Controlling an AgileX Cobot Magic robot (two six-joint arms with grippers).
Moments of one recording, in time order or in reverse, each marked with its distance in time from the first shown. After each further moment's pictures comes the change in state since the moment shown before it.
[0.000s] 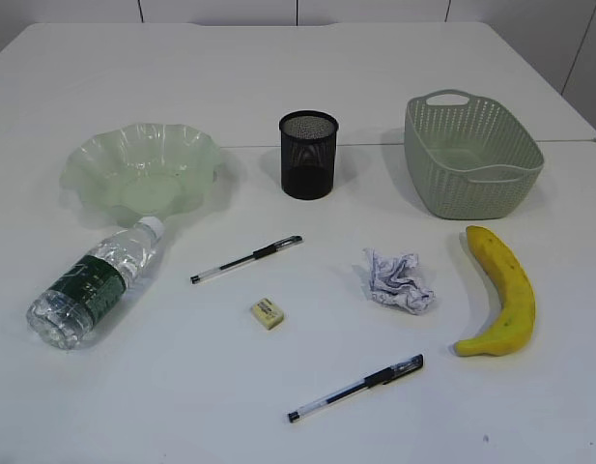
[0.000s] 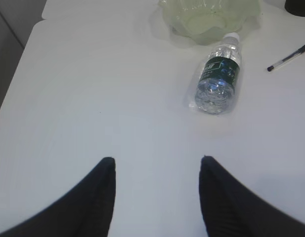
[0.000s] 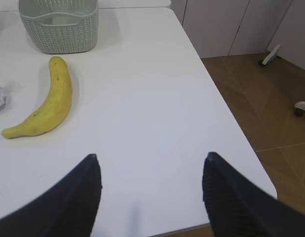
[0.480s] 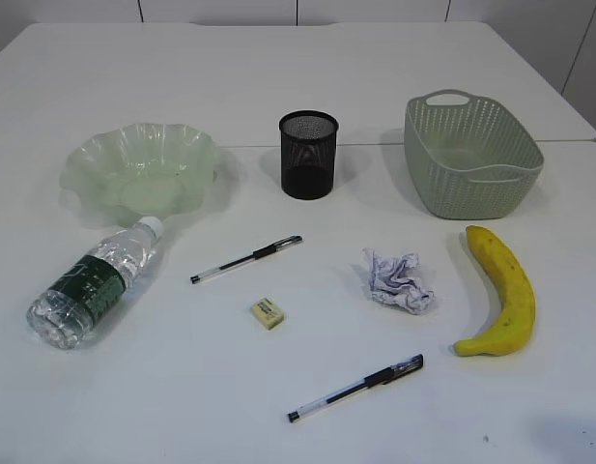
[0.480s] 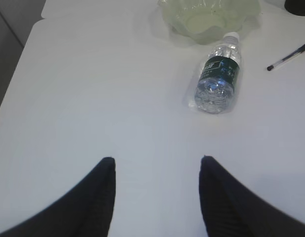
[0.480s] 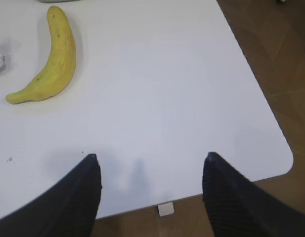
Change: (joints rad) left arm 0.000 0.004 0.000 0.000 0.002 0.000; right arm 0.000 0.337 -0.078 0.046 0.000 0.060
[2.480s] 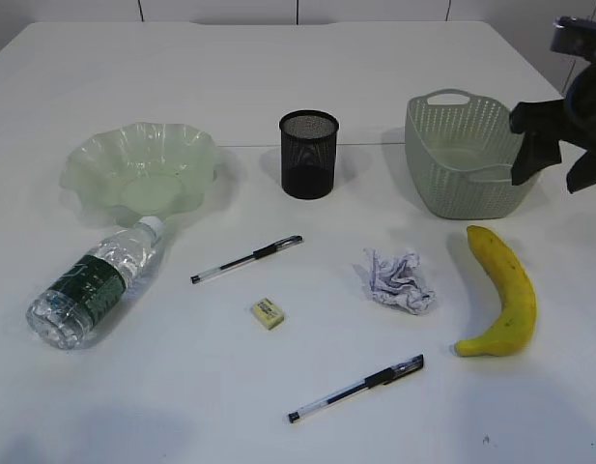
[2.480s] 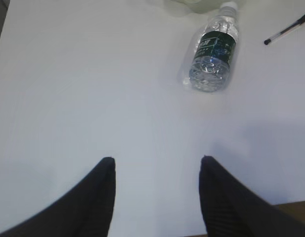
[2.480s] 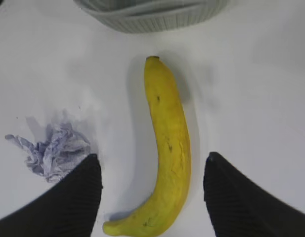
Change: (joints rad) left arm 0.000 0.249 -0.131 -0.014 0.061 0.000; right arm -0.002 1.388 -0.748 0.350 -0.250 -0.107
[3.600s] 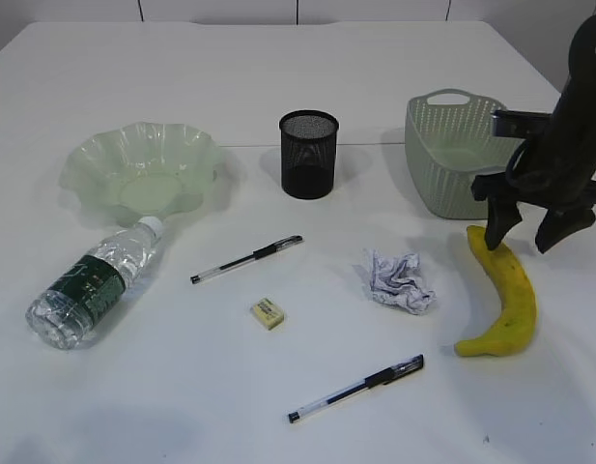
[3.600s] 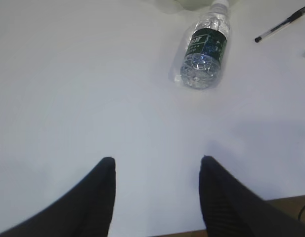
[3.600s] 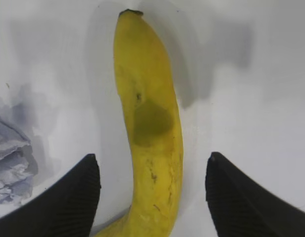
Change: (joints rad) left arm 0.000 0.000 0.000 -0.030 0.012 0.000; right arm 0.000 0.346 -0.193 -0.030 0.163 -0.058
